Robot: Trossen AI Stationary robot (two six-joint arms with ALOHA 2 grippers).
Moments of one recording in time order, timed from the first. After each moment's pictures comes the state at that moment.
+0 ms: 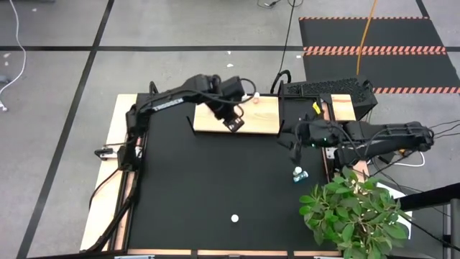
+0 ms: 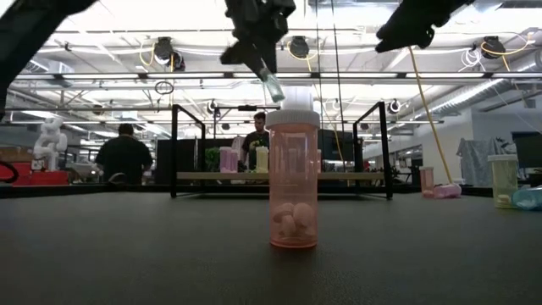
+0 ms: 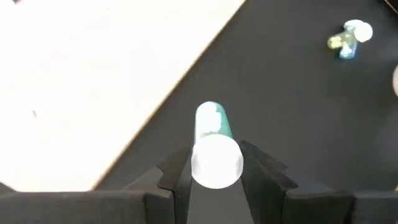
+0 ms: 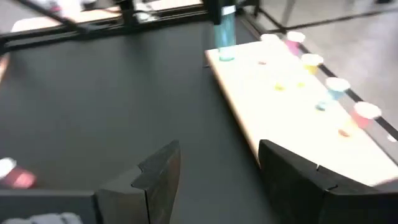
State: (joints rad) left arm 0.30 2.04 2.22 -1.35 0.10 -0.38; right arm 0.04 0.86 0.85 -0.56 0.29 0.22
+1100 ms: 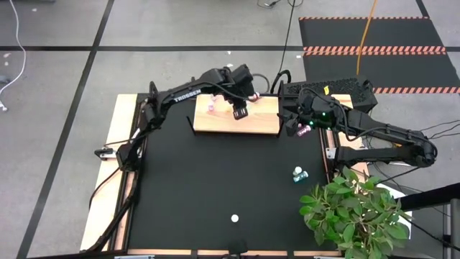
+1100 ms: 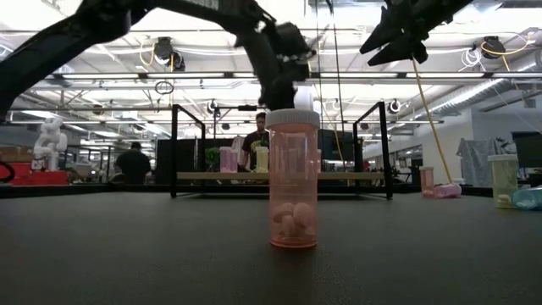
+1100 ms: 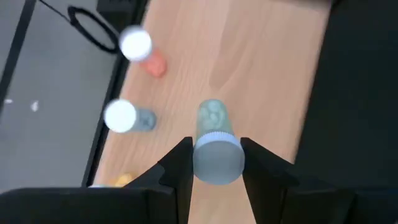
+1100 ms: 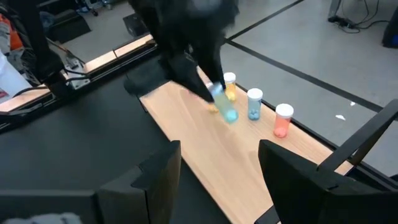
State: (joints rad) left arm 0.45 2.27 2.28 -1.08 0.06 0.24; right arm -0.34 0.87 0.85 -0.44 0.18 0.30
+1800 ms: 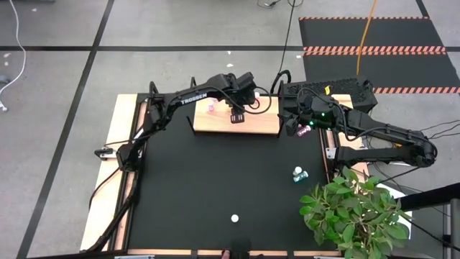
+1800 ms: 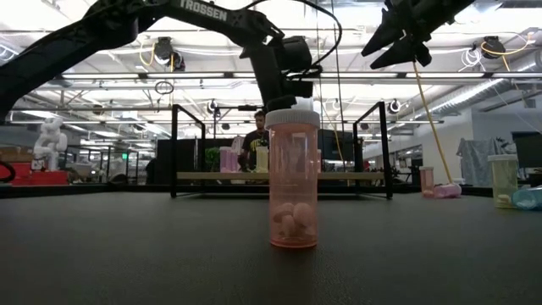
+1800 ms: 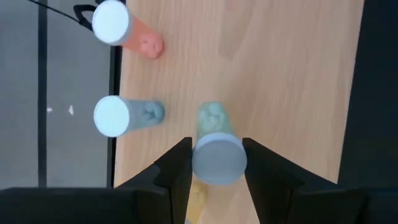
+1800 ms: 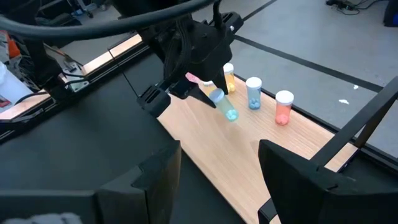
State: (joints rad) left arm 0.44 2.34 2.28 -1.09 -0.05 0.44; right arm -0.34 0.87 0.85 -0.47 0.19 0.38
